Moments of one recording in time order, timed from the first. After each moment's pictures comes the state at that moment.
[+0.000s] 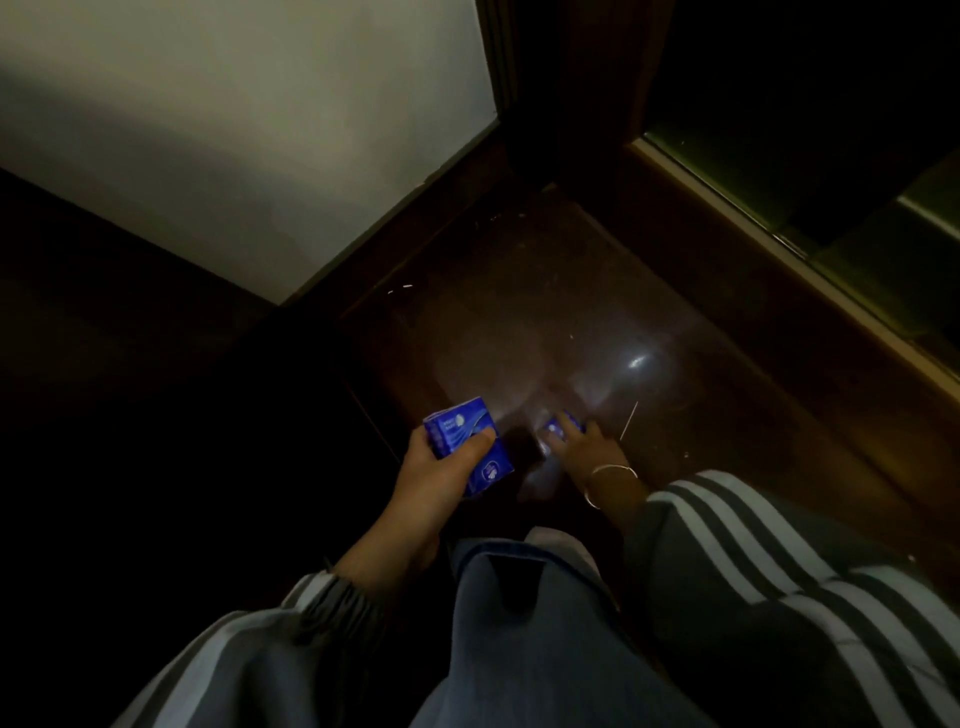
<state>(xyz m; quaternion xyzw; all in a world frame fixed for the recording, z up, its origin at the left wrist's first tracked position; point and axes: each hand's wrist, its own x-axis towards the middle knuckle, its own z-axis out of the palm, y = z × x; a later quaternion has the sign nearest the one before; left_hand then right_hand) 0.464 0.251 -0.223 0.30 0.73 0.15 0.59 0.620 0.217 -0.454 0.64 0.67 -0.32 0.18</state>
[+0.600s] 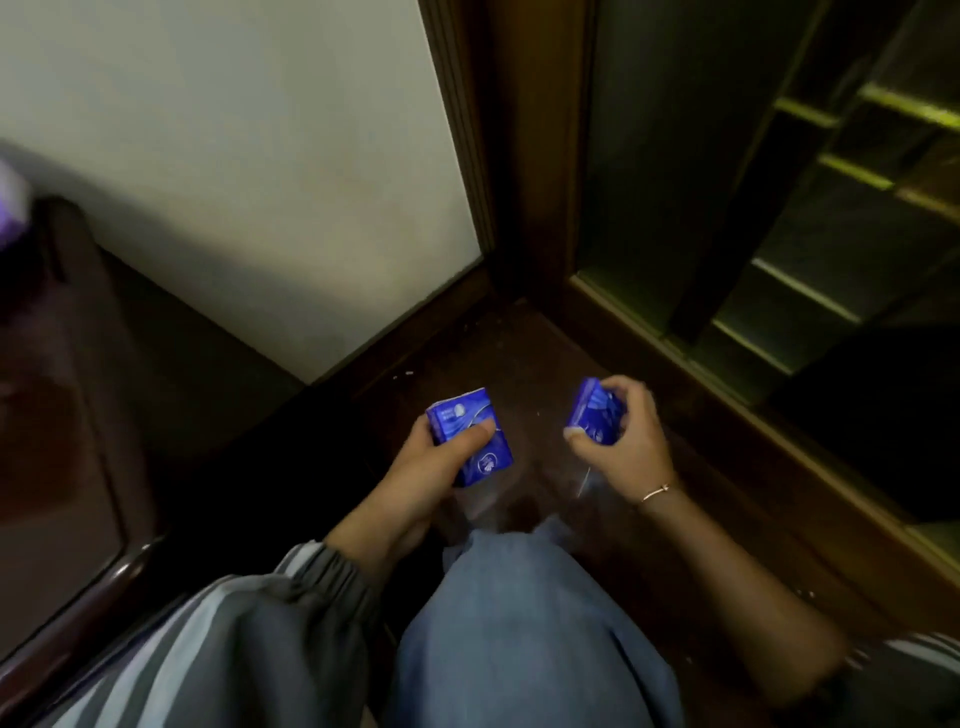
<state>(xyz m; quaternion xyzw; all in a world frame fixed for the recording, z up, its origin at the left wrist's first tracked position) 0.495 0.238 -0.083 0.38 0.62 0.22 0.65 0.691 0.192 -0.190 0.71 0.40 -0.33 -0.48</state>
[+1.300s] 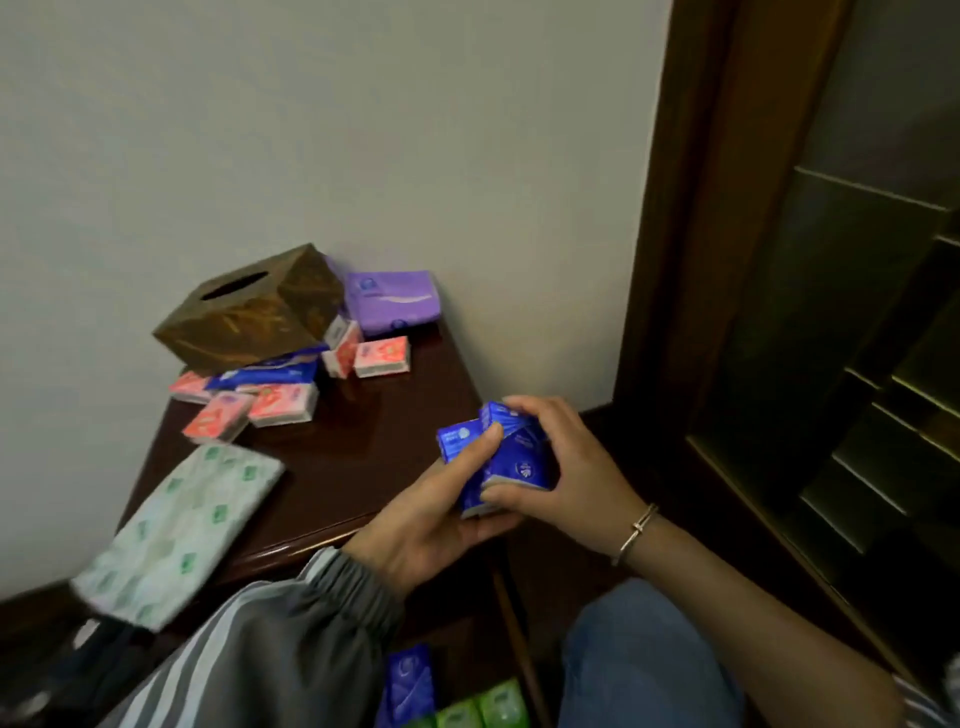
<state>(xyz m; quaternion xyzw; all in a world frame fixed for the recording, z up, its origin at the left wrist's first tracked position) 0.330 0.119 0.123 0.32 0.44 0.38 0.75 0.491 0.131 0.119 0.42 0.77 -0.29 -0.39</state>
